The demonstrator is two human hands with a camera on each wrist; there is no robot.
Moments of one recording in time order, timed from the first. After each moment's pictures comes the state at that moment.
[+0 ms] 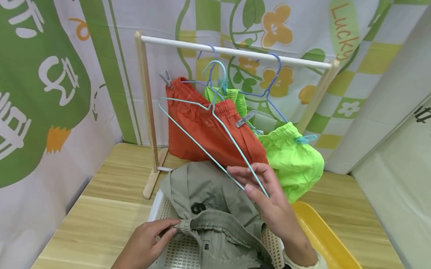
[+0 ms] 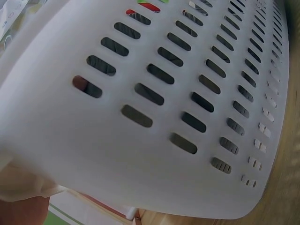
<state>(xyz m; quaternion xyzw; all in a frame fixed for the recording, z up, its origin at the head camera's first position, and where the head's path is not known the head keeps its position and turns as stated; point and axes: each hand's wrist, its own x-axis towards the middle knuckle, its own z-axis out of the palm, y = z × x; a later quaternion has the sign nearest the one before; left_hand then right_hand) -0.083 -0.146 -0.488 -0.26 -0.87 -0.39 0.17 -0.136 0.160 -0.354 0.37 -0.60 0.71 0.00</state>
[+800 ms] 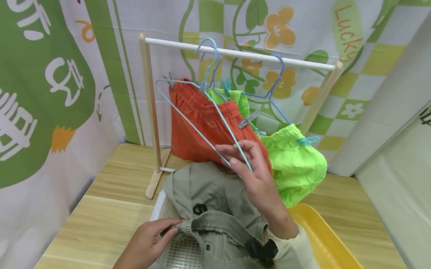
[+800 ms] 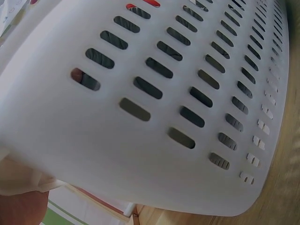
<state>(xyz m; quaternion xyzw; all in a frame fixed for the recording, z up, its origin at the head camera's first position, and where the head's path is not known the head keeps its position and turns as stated) -0.084 -0.148 -0.492 -0.25 -0.86 -0.42 0.17 -0.167 0.120 -0.331 0.33 -0.62 0.71 0.03</state>
